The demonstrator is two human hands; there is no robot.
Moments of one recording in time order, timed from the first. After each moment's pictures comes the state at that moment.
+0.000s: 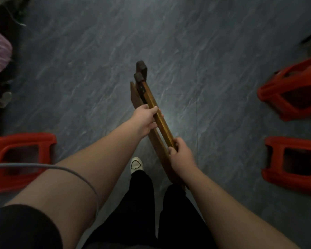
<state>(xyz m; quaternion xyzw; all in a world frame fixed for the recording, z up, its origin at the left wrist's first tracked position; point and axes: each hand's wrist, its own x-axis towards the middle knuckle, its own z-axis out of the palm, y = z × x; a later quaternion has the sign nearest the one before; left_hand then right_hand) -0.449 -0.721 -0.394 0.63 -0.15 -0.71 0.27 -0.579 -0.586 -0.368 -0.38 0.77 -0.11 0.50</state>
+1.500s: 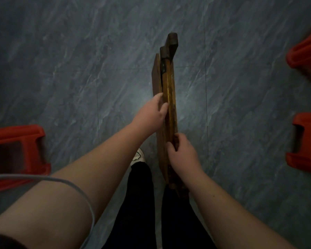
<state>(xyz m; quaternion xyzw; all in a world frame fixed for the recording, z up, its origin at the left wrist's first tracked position) -0.494 -0.709 -0.529 0.63 -0.59 -0.50 0.04 -0.609 -0.577 -0.534 -0.39 0.78 -0.11 0.48</state>
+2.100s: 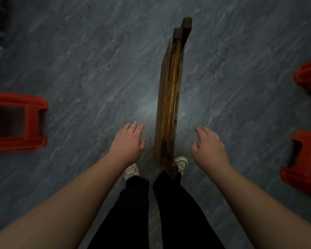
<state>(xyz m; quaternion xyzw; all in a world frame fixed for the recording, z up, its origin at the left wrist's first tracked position) -0.433 -0.535 -0.541 0.64 -0.68 -0.32 -0.16 -0.699 -0.529 -0.522 -0.63 0.71 0.07 0.31</state>
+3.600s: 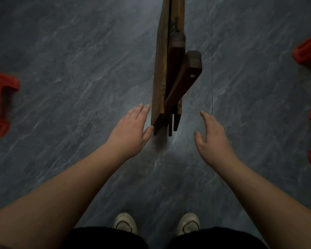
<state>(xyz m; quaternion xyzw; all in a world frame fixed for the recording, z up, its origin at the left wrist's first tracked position) -0.438 -0.340 -0.729 0.60 -0.77 -0.24 0.06 -0.704 -0.317 -0.725 -0.65 0.69 -0.14 0.28</state>
